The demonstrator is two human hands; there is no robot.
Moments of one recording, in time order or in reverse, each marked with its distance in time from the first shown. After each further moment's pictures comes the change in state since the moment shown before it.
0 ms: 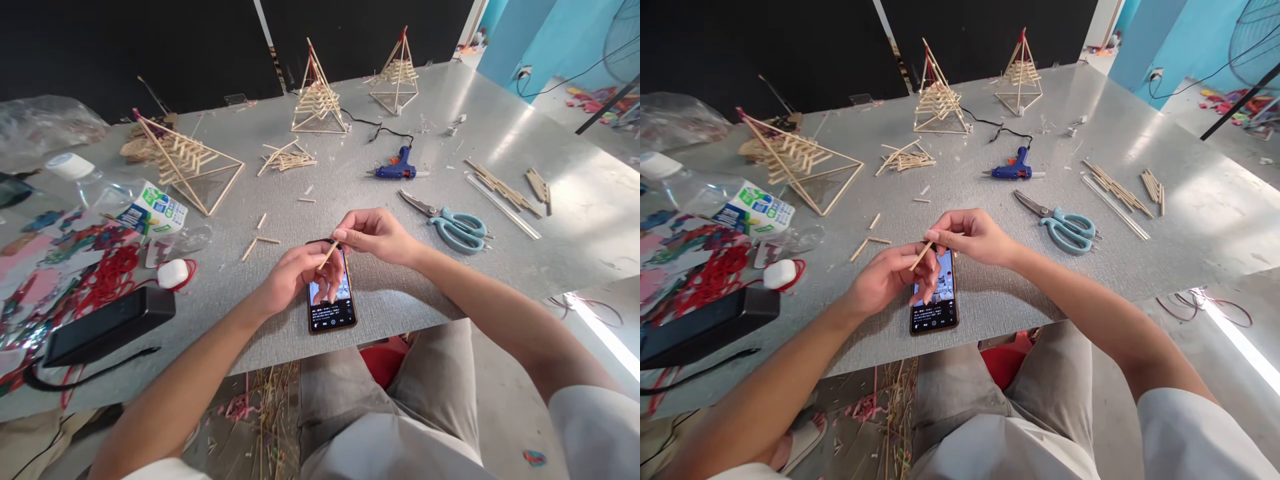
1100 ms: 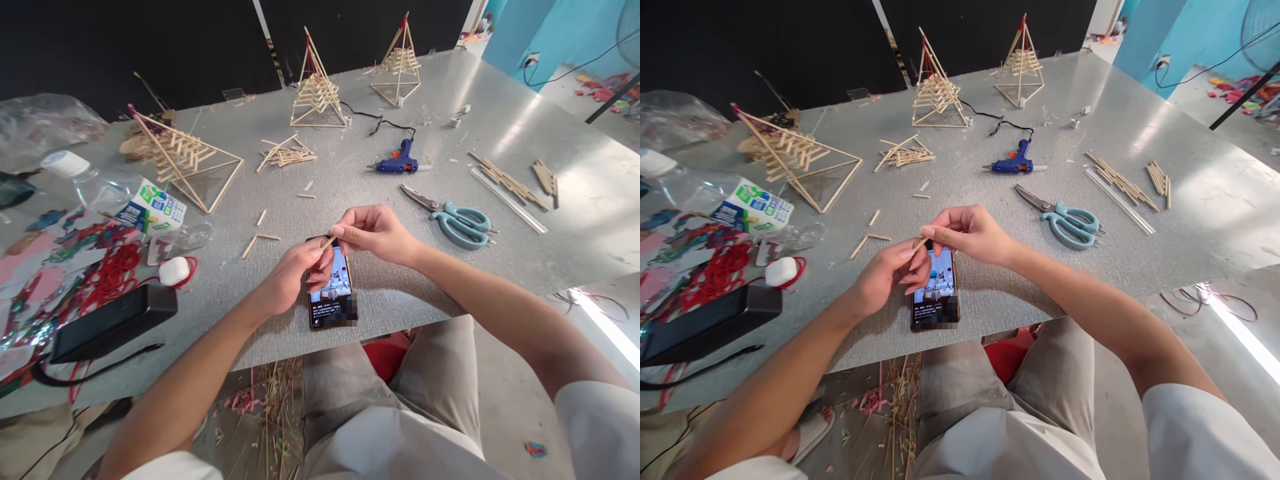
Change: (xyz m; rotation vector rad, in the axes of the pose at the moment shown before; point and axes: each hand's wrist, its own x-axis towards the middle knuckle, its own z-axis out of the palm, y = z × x) left_hand -0.001 0.001 0.000 0.199 0.107 -0.003; right_hand 0.000 -0.001 0.009 0.014 0.042 0.045
